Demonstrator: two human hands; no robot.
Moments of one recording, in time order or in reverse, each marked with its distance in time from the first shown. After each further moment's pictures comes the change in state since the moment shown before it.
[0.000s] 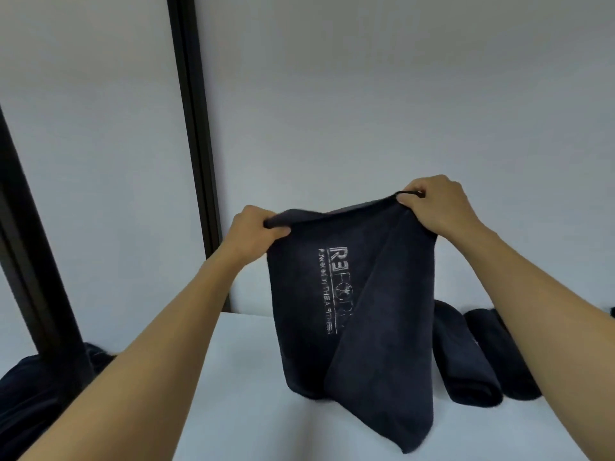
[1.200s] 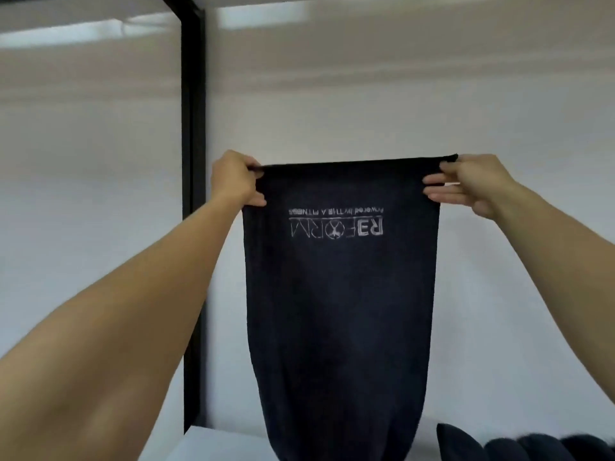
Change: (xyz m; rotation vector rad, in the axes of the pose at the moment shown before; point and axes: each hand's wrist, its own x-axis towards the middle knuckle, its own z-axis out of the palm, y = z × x) left_hand 0.152 0.123 -0.103 -0.234 0.440 0.048; right_hand 0.153 -0.027 -0.123 0.846 0.093 0.173
